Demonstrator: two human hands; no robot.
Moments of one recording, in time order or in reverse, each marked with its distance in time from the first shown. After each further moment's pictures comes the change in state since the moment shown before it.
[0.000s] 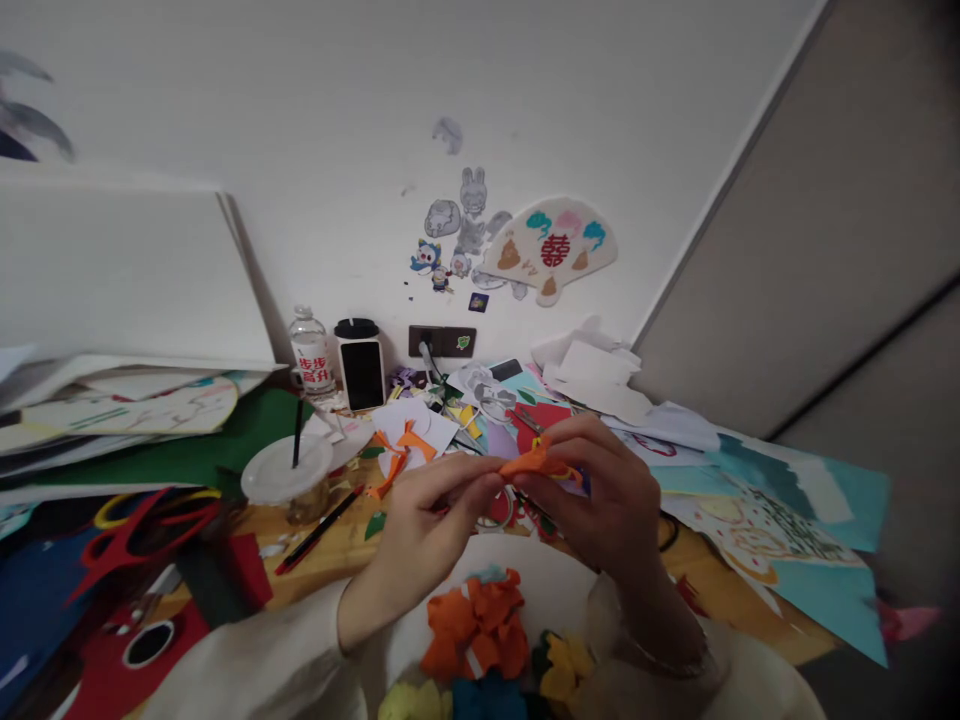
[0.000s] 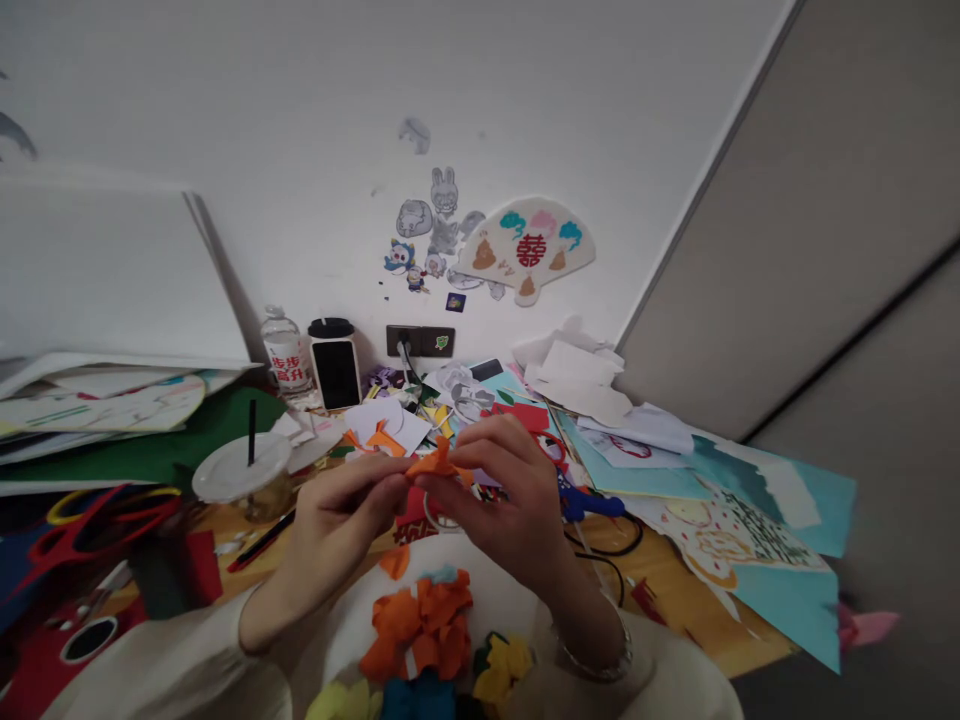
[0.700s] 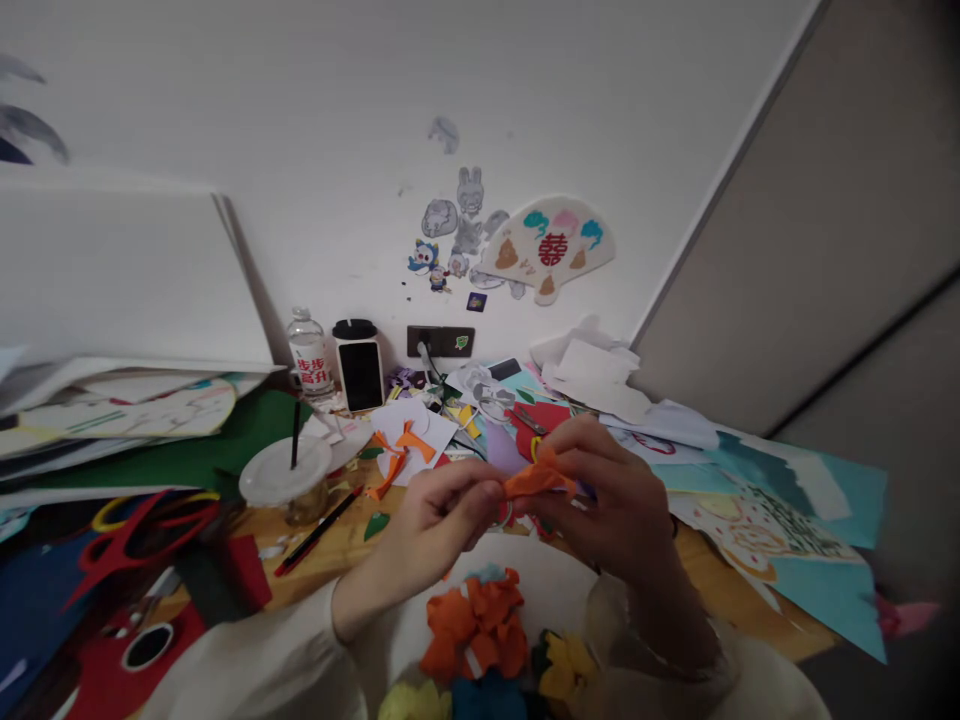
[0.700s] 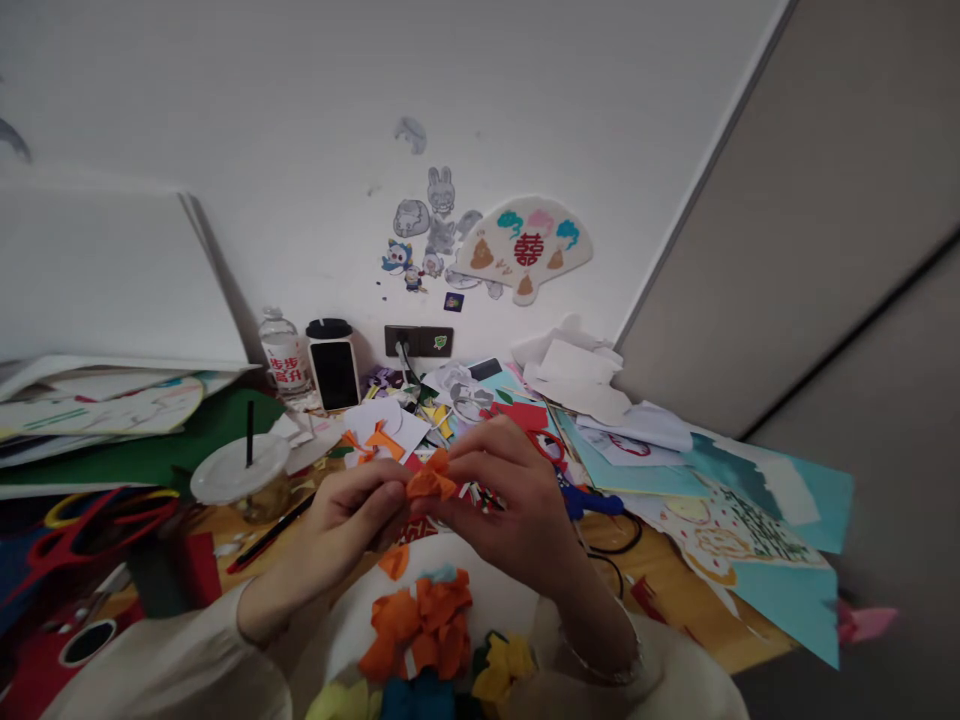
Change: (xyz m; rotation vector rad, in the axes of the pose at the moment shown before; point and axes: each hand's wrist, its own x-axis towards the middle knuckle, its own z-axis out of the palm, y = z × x) left_hand 0.003 0.001 -0.001 -0.315 -0.267 -0.286; right_hand 0.003 -0.001 -0.012 -0.007 -0.139 -0.041
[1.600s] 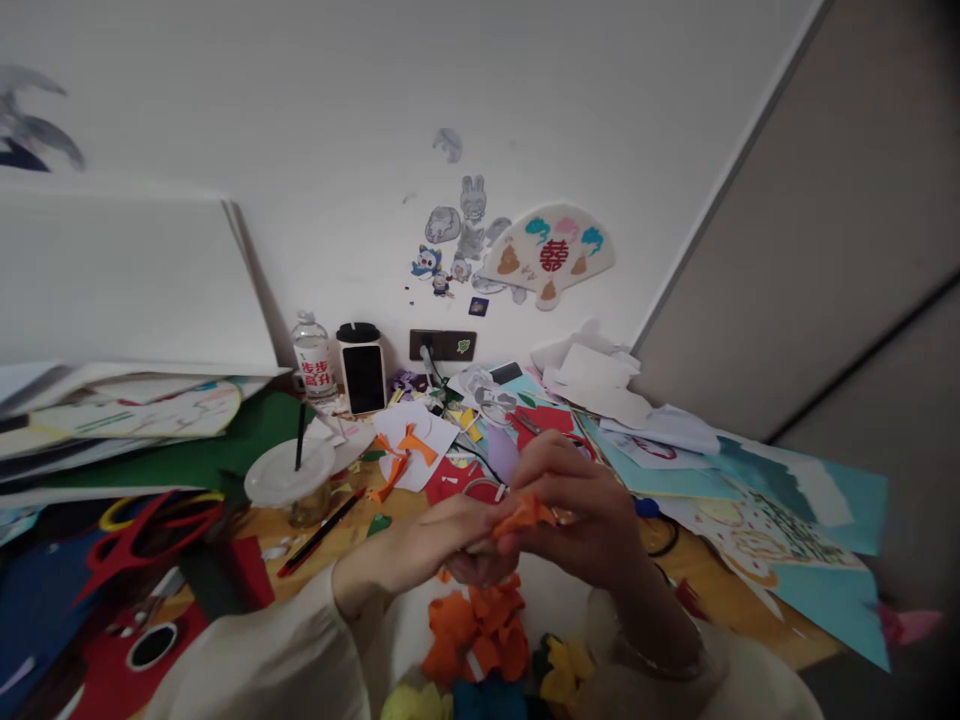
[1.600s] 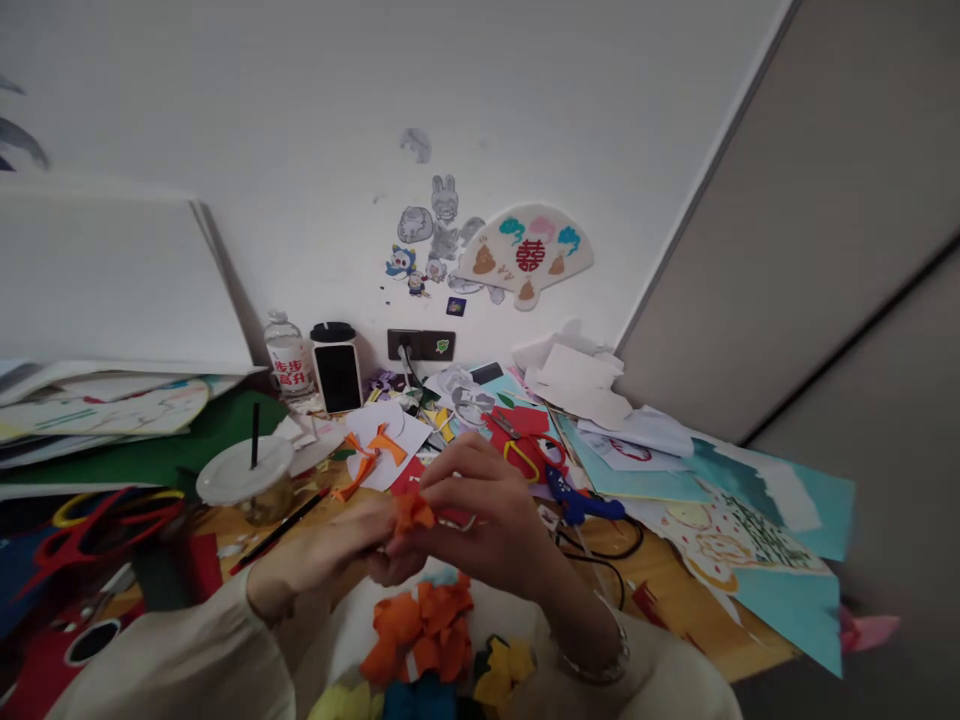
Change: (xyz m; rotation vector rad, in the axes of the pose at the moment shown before) left_hand 0.003 0.004 -0.013 -0.253 -0.484 -0.336; right_hand 0.004 -0.005 0.016 0.230 -0.037 -0.038
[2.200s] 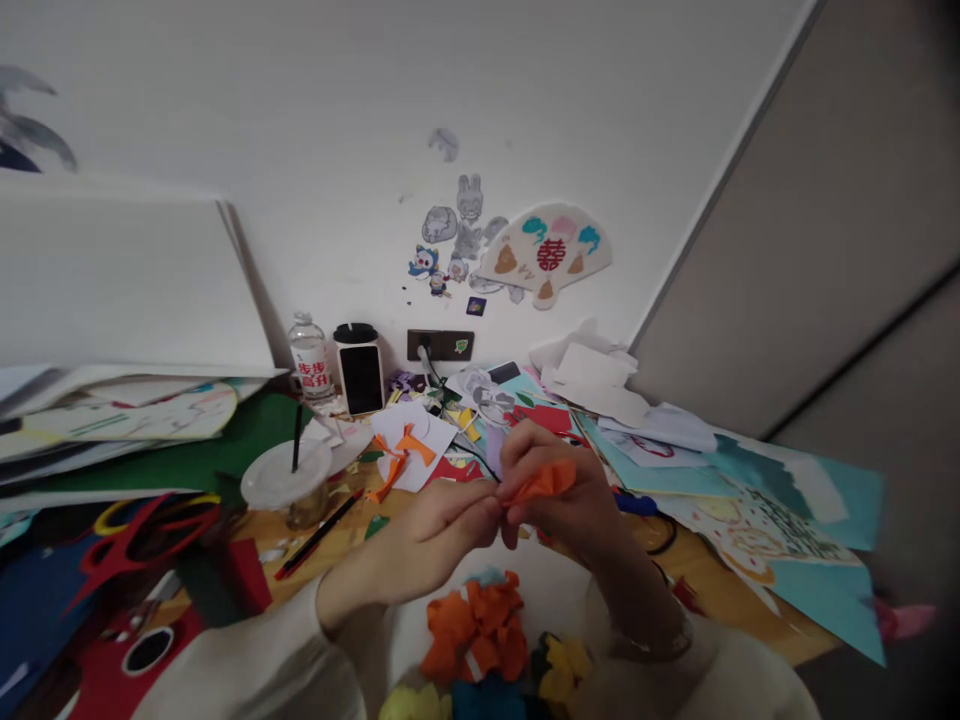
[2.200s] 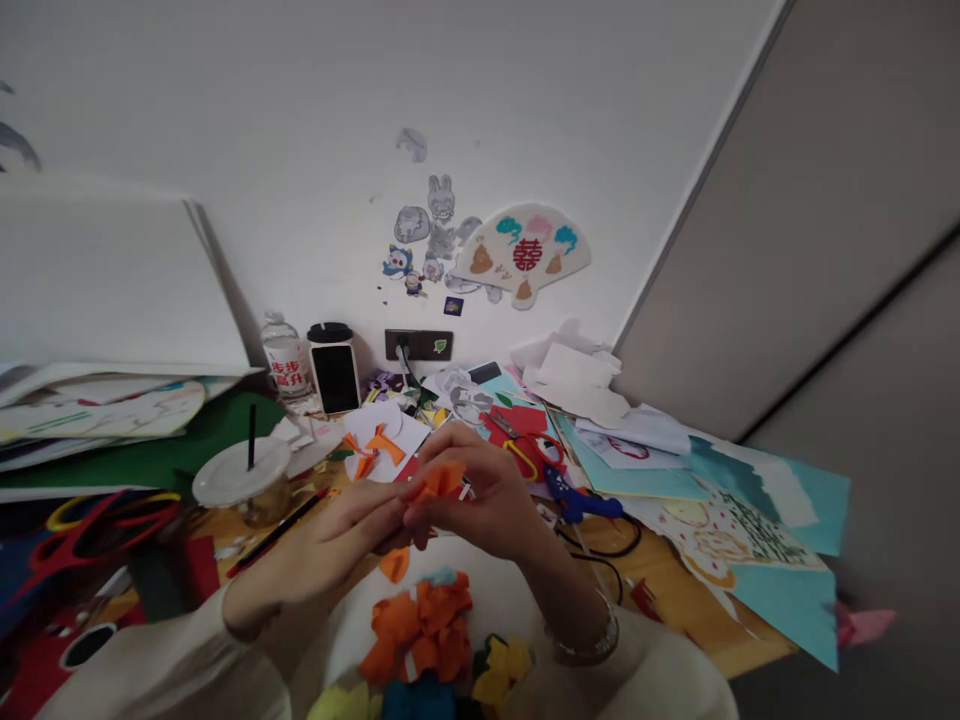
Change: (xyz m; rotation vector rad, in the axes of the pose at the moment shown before) left_hand -0.005 0.008 0.005 0.565 0.281 0.245; right_hand -0.002 0.018 0.003 0.316 0.016 0.267
